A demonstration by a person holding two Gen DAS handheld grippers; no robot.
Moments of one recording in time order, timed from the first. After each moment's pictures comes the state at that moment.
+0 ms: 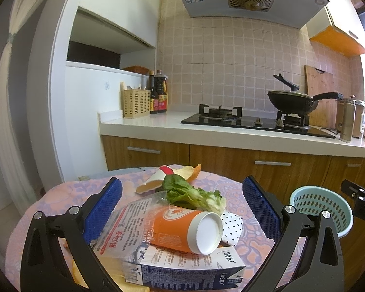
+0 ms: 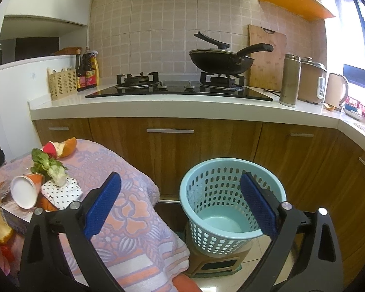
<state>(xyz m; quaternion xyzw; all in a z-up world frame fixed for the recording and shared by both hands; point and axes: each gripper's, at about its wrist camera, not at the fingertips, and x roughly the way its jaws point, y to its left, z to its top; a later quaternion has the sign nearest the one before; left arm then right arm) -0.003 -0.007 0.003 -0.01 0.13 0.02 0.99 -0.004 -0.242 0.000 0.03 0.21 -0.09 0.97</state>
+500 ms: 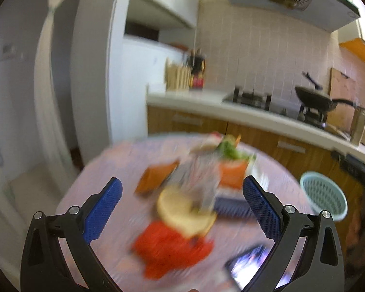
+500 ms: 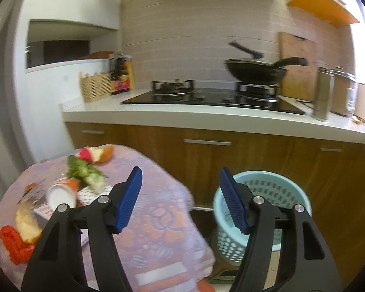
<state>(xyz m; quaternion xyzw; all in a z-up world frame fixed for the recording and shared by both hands) -0.112 0.087 0.012 -0.07 0.23 0.08 0.97 0.001 -0.206 0.021 0.02 0.21 0.04 0.98</state>
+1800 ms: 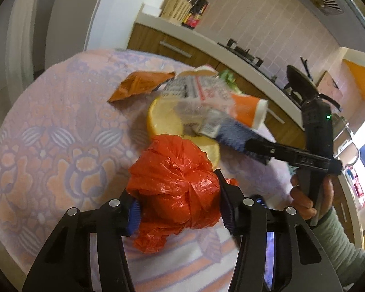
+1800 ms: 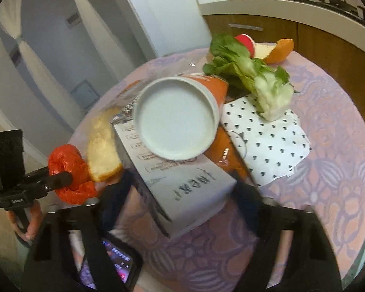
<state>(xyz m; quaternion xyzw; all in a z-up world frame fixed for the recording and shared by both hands) -0.092 0.122 -0.075 -0.22 0.34 -0.04 0.91 0.091 -0.085 -0.075 -0.02 0.43 0.46 0.78</state>
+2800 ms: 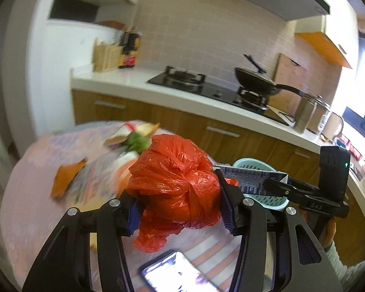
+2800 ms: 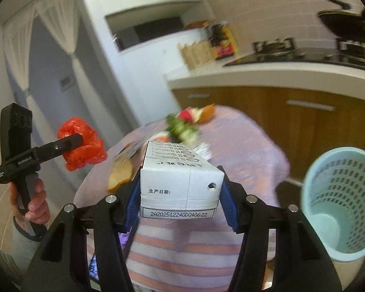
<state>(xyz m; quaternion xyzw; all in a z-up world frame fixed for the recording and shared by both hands) -0.051 -0.008 0.051 -0.08 0.27 -0.11 0.95 0.009 -0.277 -0.007 0.10 0.27 0.36 0.89</state>
